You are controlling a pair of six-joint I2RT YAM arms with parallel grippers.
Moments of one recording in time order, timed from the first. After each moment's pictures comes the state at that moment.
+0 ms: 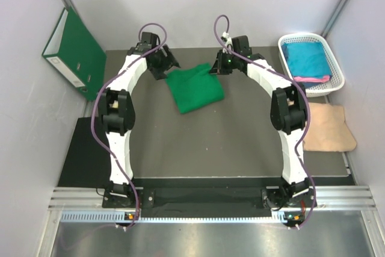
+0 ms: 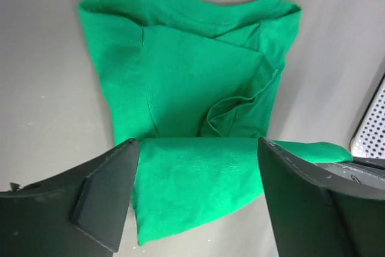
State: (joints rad) left arm -0.17 2.19 2.02 -0.71 0.22 -0.75; right arm 0.34 2.23 1.93 -0.37 -0.49 0.38
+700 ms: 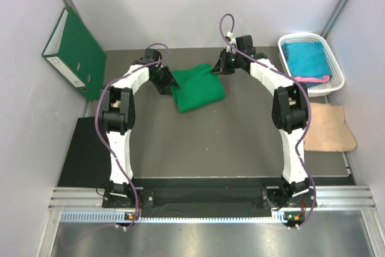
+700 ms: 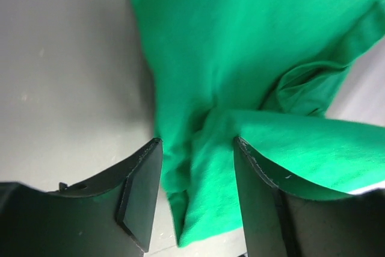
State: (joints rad) left arm -0.16 2.23 1.81 -0.65 0.34 -0.72; right arm 0.31 2.24 1.92 -0.37 -0.55 0.43
